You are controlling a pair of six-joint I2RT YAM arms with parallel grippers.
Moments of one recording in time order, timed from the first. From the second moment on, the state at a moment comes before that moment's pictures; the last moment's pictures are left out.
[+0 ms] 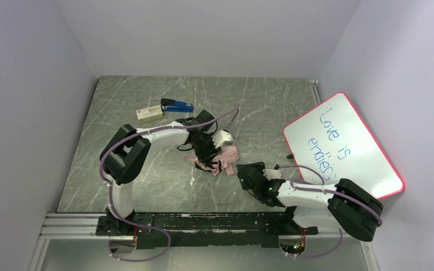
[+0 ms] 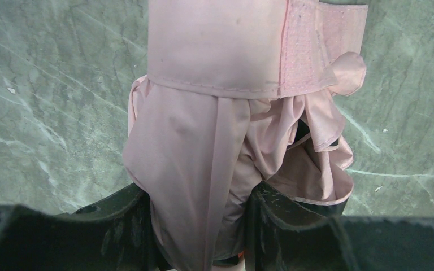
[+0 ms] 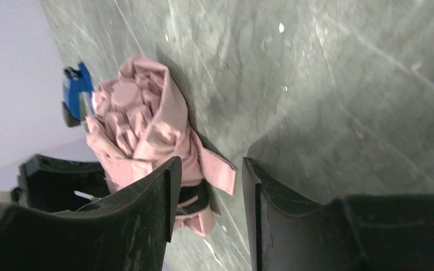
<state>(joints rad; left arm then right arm) -0.74 1.94 1.27 -0.50 0.32 0.47 0.94 1.17 0.24 0.06 0.61 2.00</state>
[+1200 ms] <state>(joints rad) -0.74 1.94 1.27 -0.50 0.32 0.47 0.96 1.38 0.25 0.31 0.59 2.09</state>
